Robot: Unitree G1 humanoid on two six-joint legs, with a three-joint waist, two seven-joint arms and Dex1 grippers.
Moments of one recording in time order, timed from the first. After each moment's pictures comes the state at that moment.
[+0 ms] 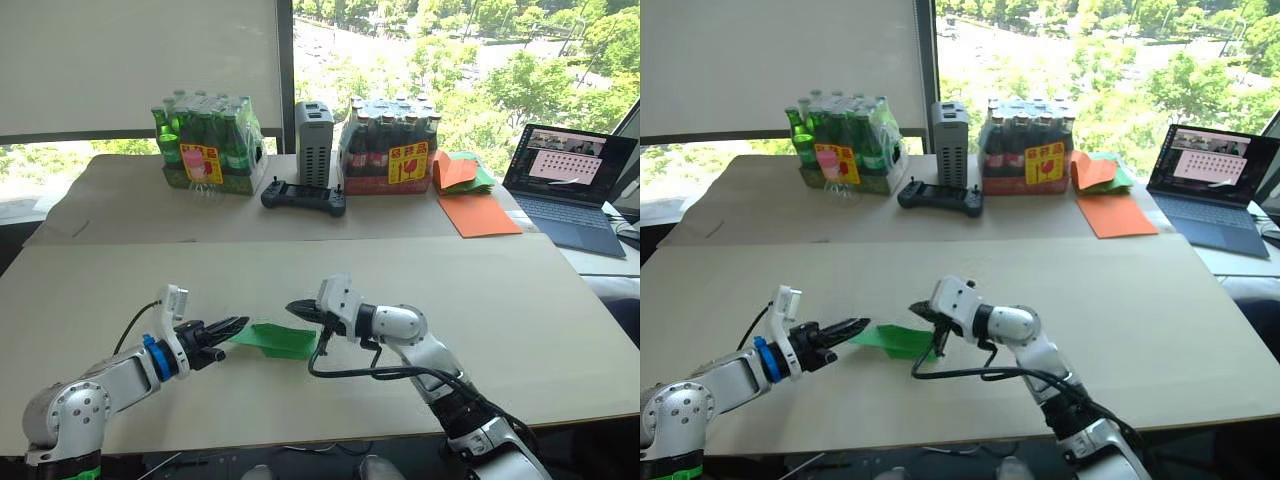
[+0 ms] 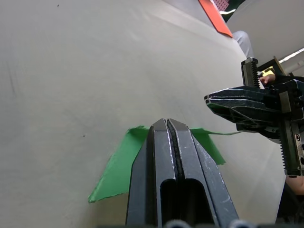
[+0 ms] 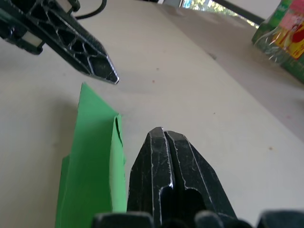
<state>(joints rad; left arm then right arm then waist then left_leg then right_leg) -0.10 0.53 0.42 -0.32 -1.03 1.10 -0.48 -0.51 -0.19 0.33 0.05 0.03 0.07 0.80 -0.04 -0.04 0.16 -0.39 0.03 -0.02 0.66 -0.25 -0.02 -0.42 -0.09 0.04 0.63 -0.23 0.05</state>
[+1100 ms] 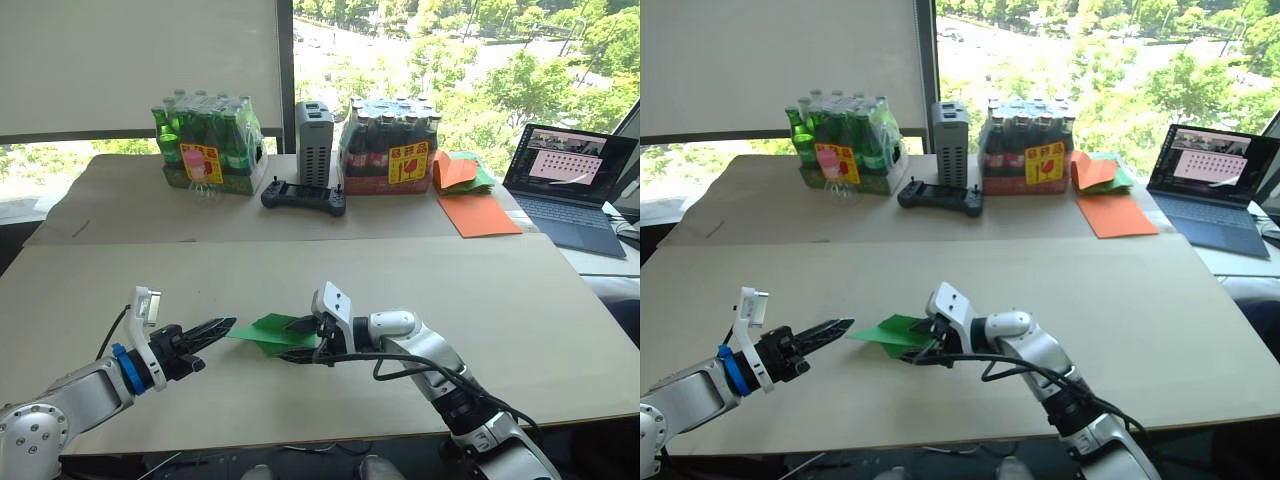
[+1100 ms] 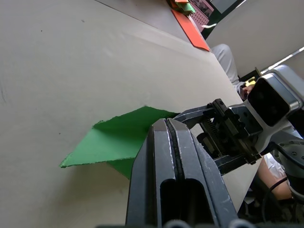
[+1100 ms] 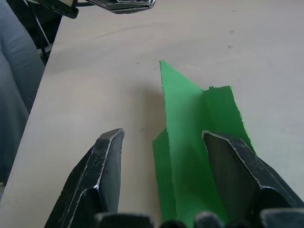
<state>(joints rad) 0.05 0.64 0.49 -0.42 -1.32 1.06 -0.37 -0.55 -0.25 0.41 0.03 0.21 0.49 0.94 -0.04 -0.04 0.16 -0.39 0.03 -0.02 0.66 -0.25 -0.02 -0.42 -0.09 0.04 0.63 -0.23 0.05</state>
